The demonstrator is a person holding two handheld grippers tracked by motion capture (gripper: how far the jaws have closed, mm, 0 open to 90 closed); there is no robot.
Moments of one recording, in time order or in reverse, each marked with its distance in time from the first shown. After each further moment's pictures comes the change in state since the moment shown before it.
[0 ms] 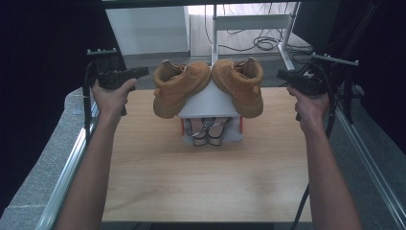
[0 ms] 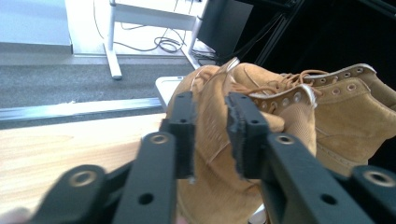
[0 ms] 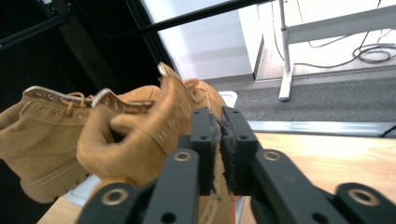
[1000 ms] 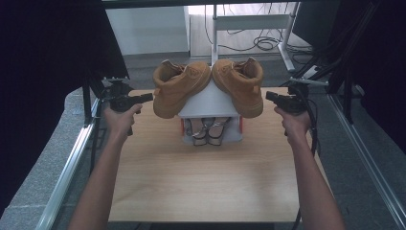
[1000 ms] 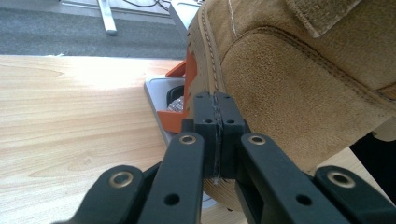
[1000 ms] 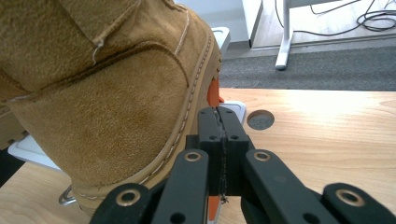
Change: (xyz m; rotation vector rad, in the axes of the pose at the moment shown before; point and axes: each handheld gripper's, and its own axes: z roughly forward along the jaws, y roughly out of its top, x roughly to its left) left arm 0.034 -0.065 0.039 0.138 -0.008 -0.065; right arm -0.017 -0.063 0.046 0.125 -0.028 -0.037
